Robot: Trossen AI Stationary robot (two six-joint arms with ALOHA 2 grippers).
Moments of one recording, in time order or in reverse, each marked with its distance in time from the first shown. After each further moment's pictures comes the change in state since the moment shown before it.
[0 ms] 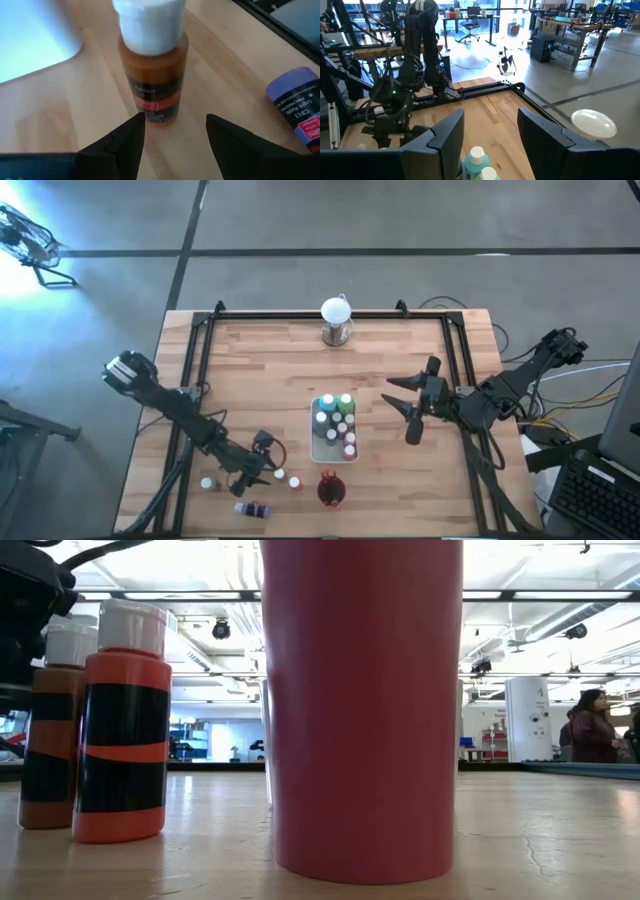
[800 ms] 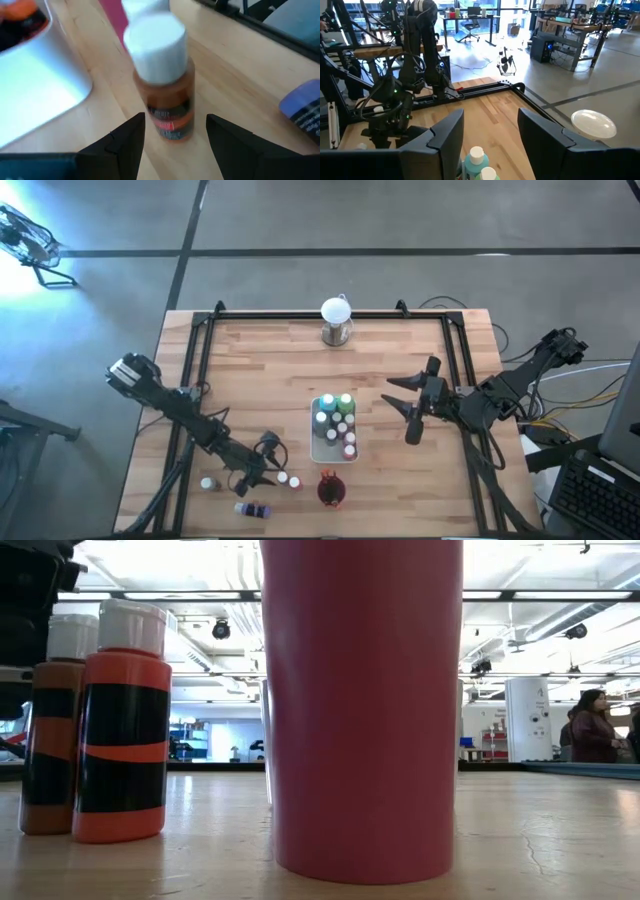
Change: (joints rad) left arm 0.032 0.042 0.020 0.107 0.013 0.199; right arm 0.000 0.001 -0.001 0.000 -0.001 -0.004
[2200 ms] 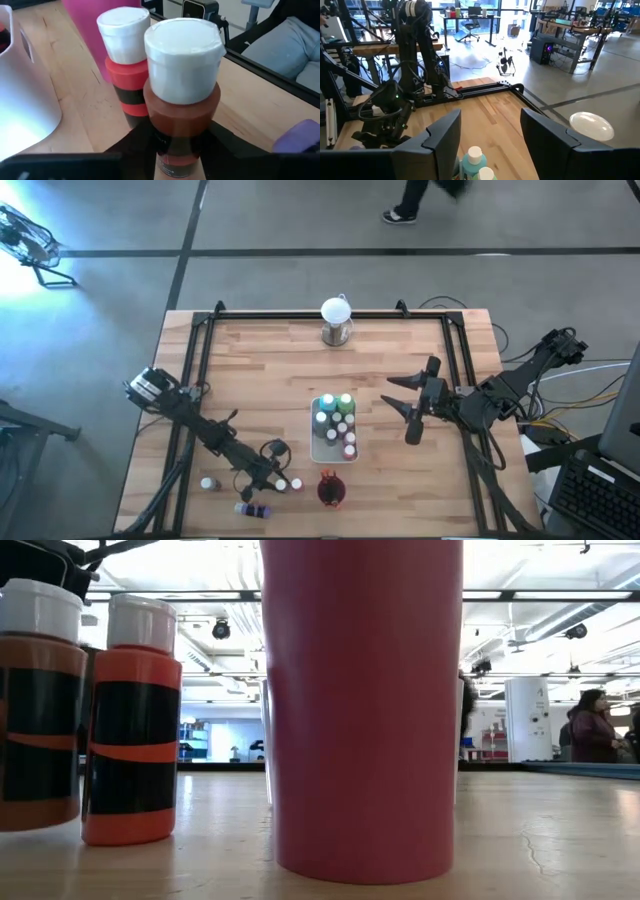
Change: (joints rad) left arm 0.032 0.215 0.015 0.358 0.121 -0.024; right arm 0.000 0.000 0.000 0.000 -0.001 -0.022
